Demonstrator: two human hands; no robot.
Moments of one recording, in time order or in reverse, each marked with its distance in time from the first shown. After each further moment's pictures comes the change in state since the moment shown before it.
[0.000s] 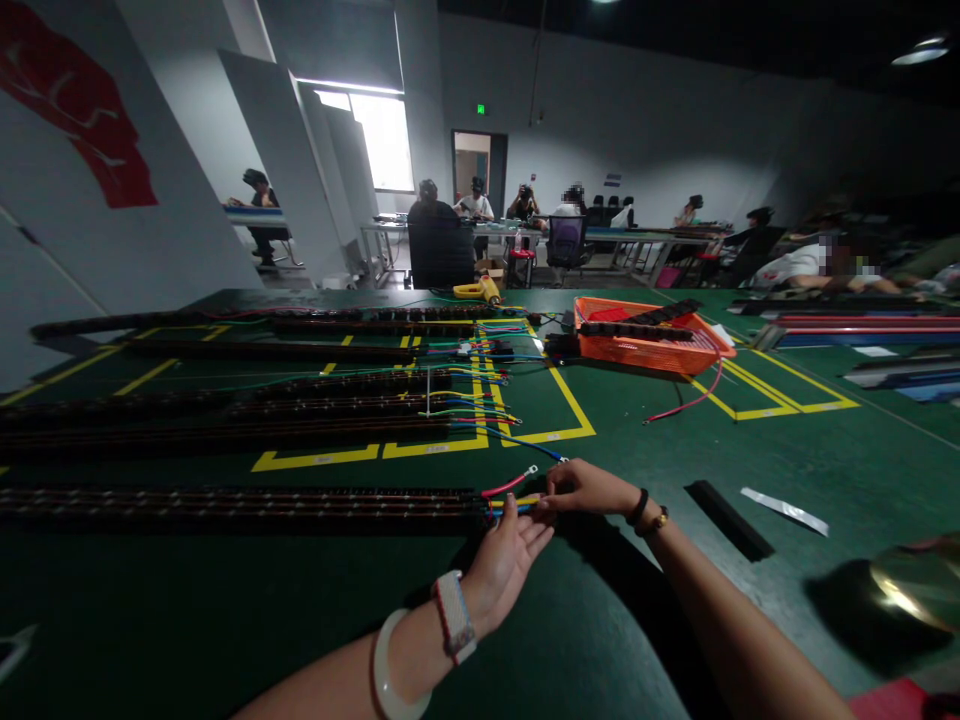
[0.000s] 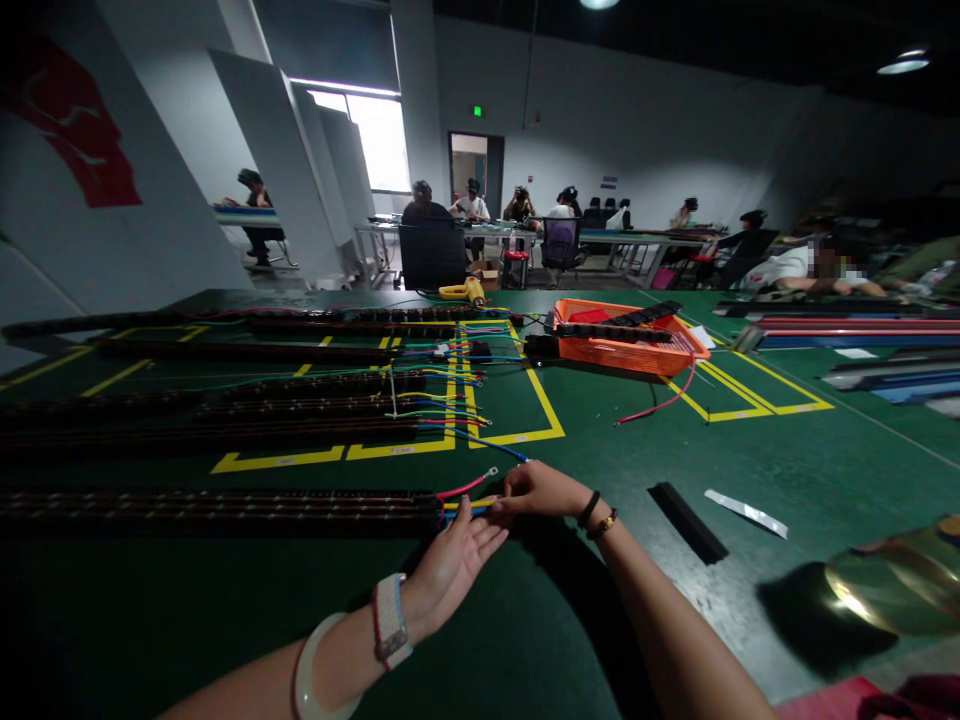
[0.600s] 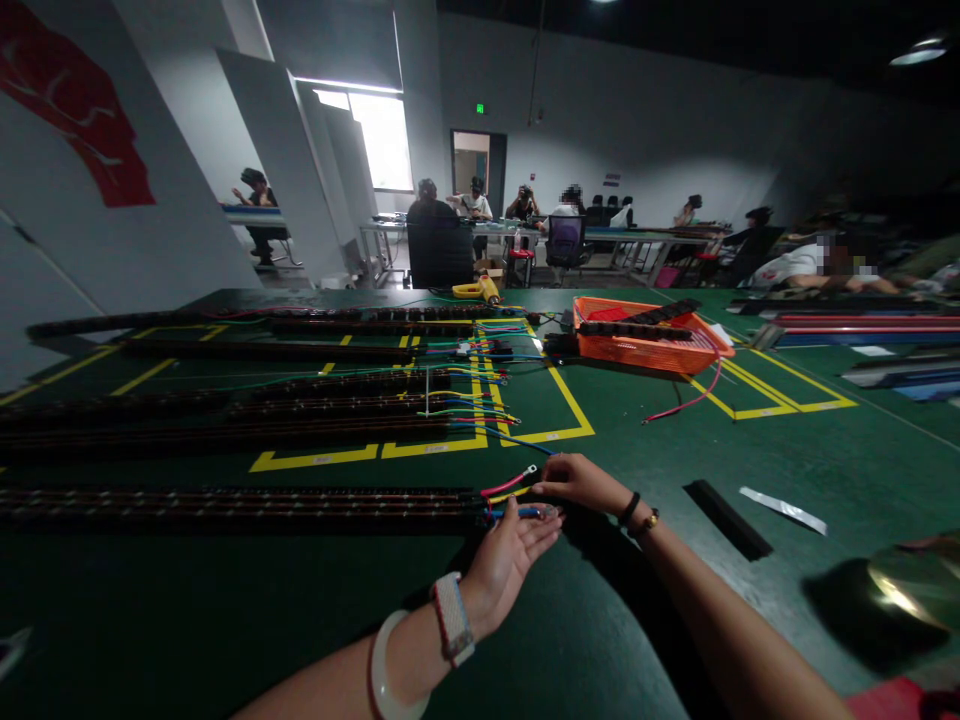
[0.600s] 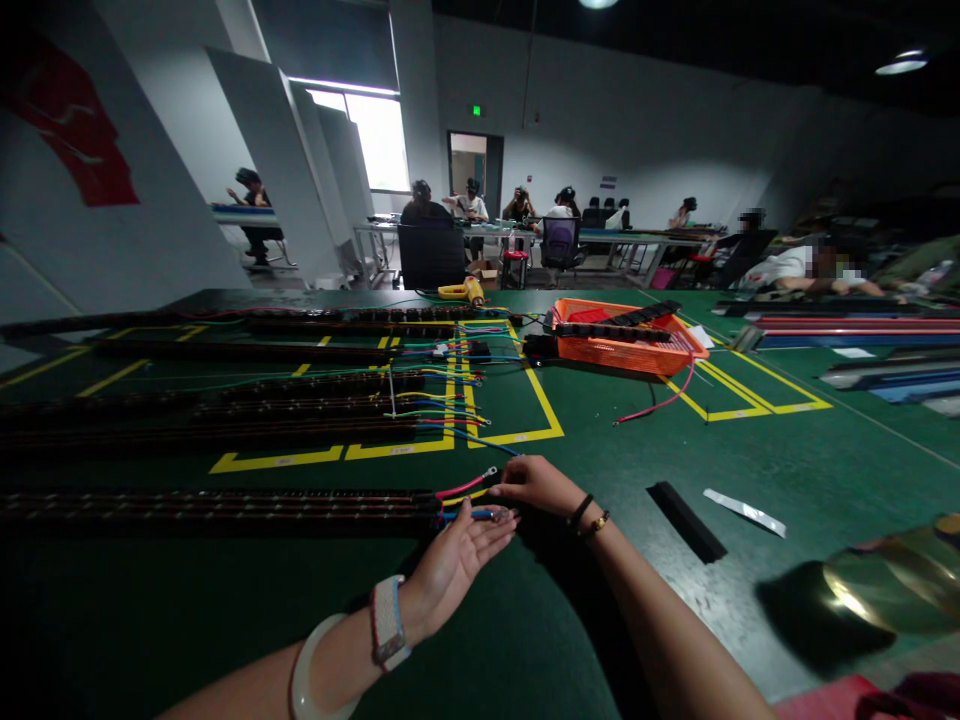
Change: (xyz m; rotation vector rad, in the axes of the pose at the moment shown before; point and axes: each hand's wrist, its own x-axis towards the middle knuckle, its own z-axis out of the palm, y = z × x) left_hand -0.001 0.000 -0.001 0.061 -0.051 -0.010; right_hand 0.009 0.013 0.008 -0.105 0.230 0.029
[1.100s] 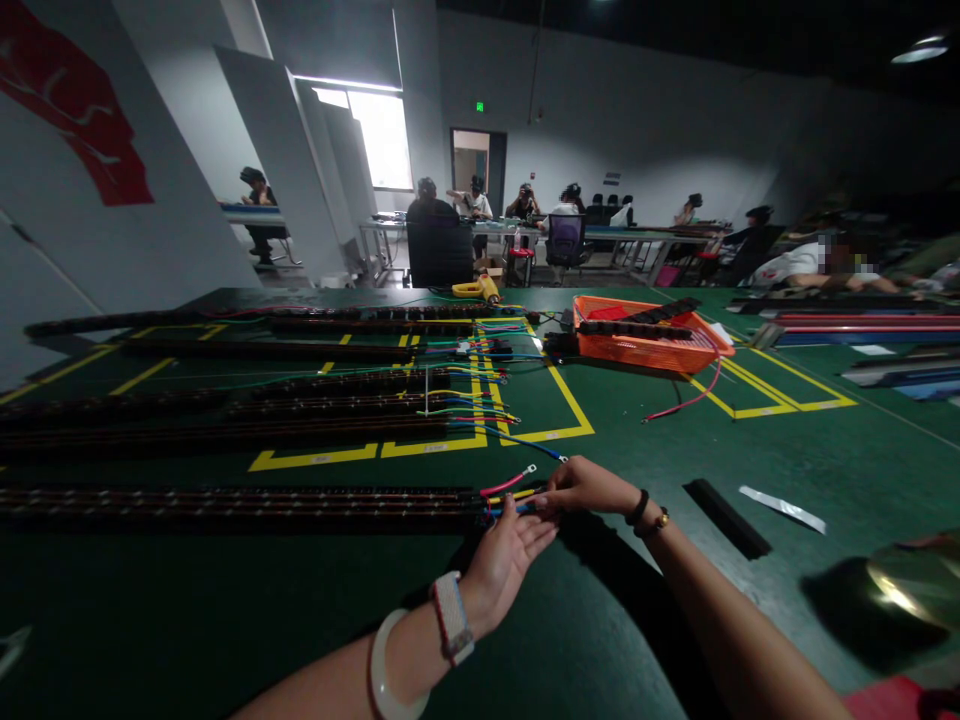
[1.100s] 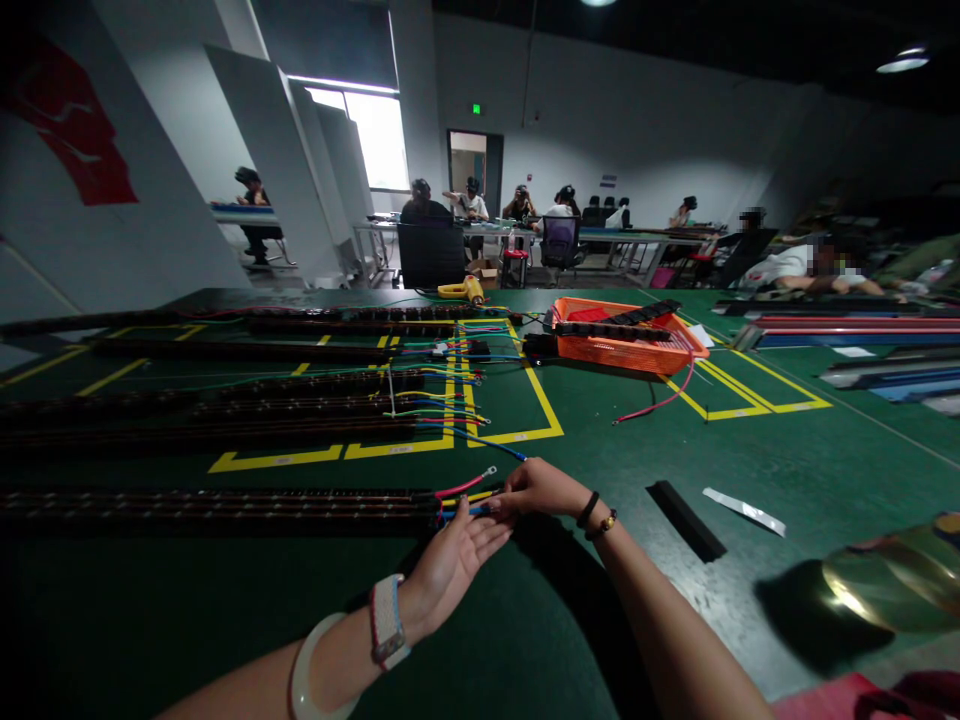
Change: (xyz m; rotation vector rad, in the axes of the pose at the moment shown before) left_hand 0.001 -0.001 -0.001 -0.023 0.083 -0.002; right_hand -0.011 -0.019 -0.013 0.127 -0.240 0.070
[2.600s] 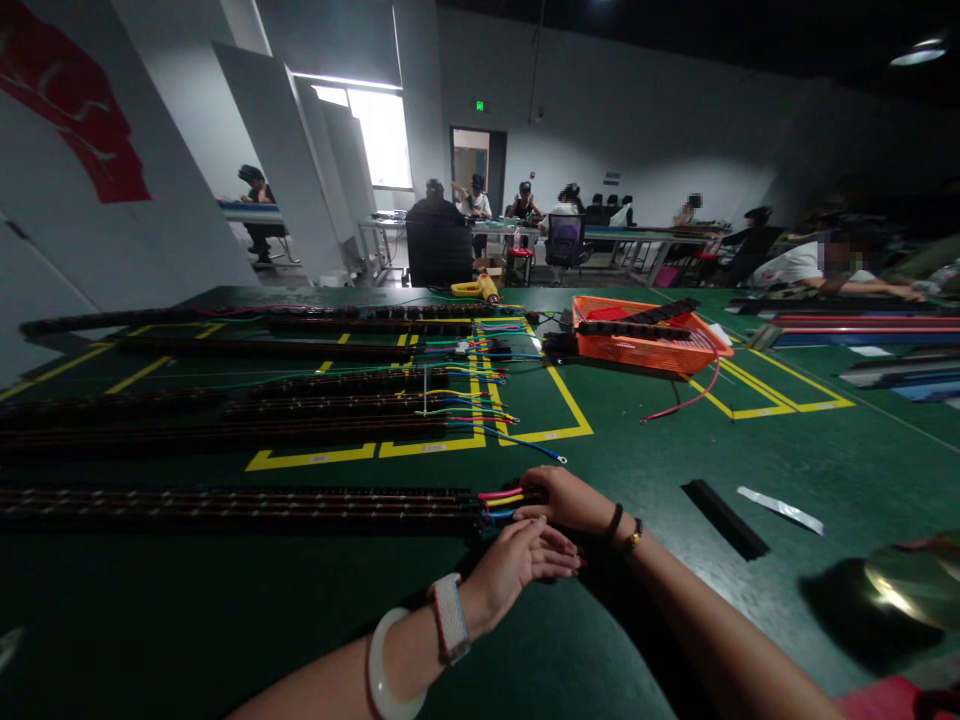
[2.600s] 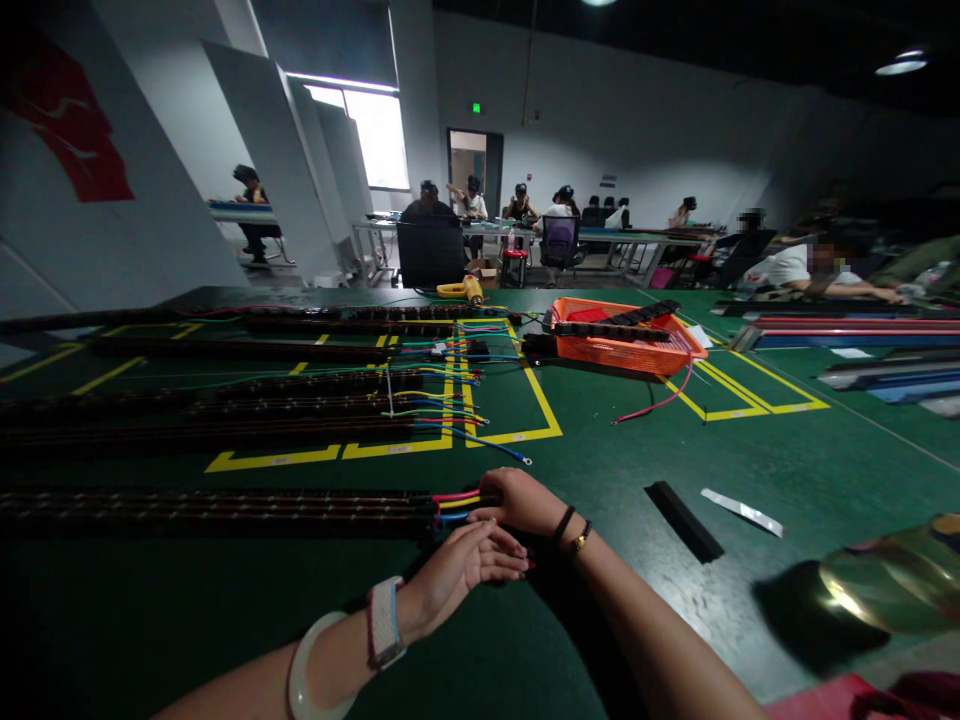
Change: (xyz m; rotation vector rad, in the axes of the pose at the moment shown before) left_hand -0.012 0.003 0.011 0.341 -0.179 -0.071; right_hand 0.018 -0.005 0.034 -0.241 0.253 -0.145
